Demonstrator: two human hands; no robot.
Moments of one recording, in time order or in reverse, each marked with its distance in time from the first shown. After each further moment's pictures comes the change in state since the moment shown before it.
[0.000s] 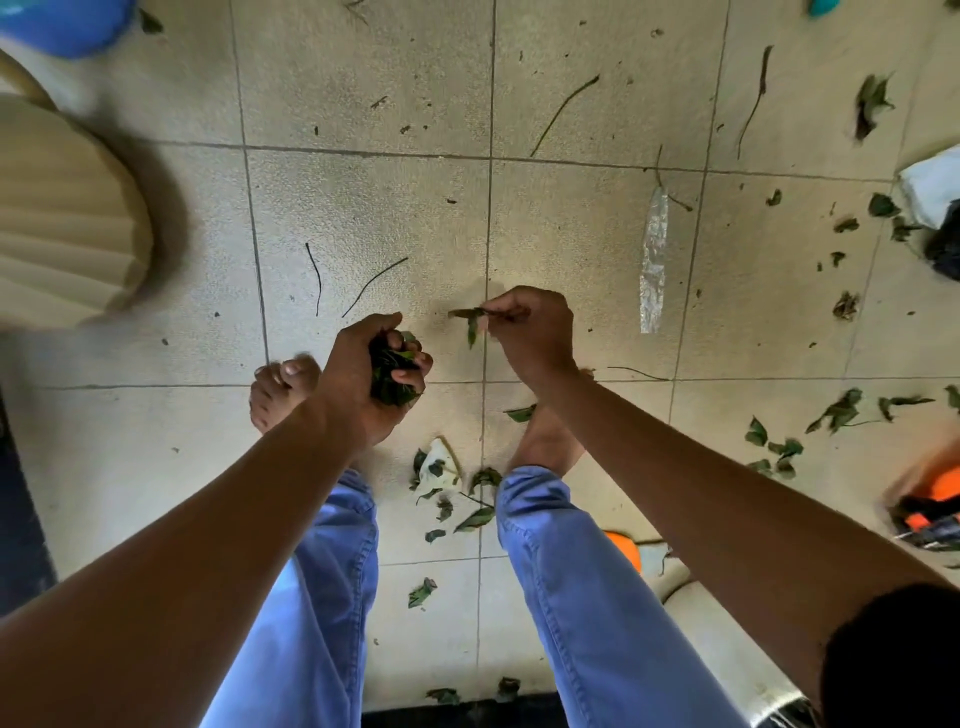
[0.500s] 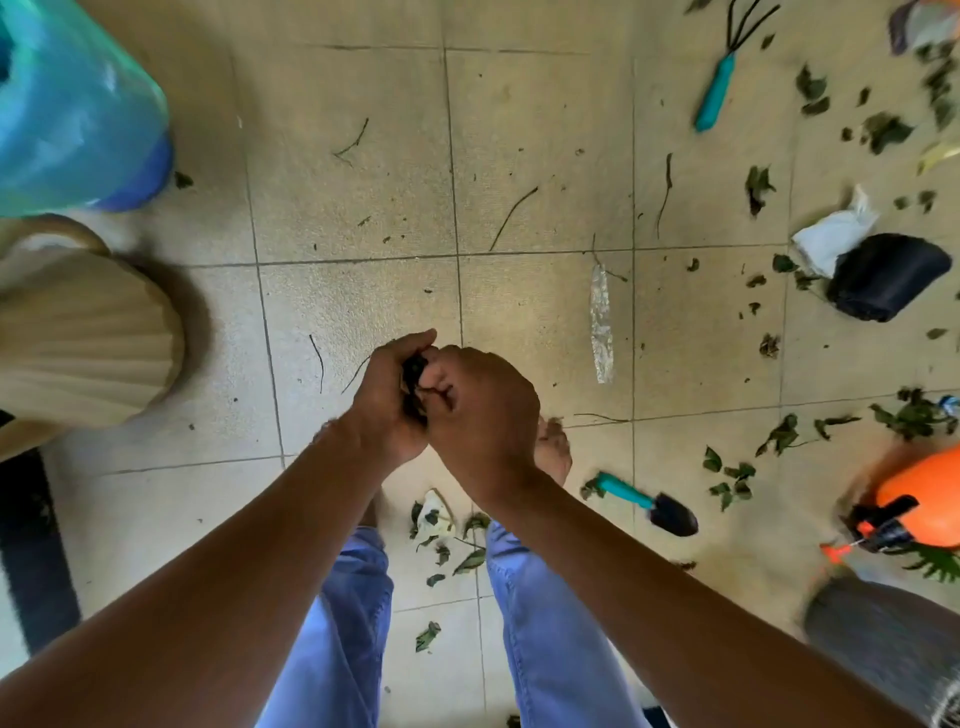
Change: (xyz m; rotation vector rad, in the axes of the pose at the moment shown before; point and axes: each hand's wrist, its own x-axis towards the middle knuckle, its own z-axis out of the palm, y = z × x) left_hand -0.064 0.017 0.100 0.210 -0.151 0.012; right_hand -0.090 -0.145 -0.032 -0.458 0.158 -0.438
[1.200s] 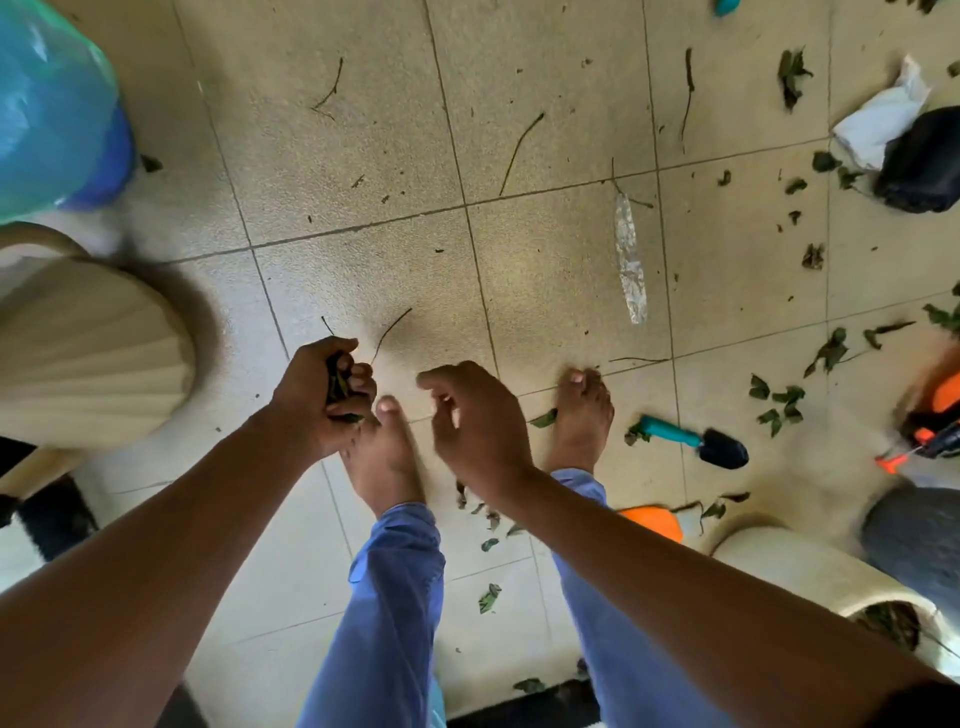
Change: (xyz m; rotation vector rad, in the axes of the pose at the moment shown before) left_hand 0.019 0.060 -0.114 0.060 0.241 -0.125; right_hand -0.041 0.008 0.087 0.211 -0.150 0.181
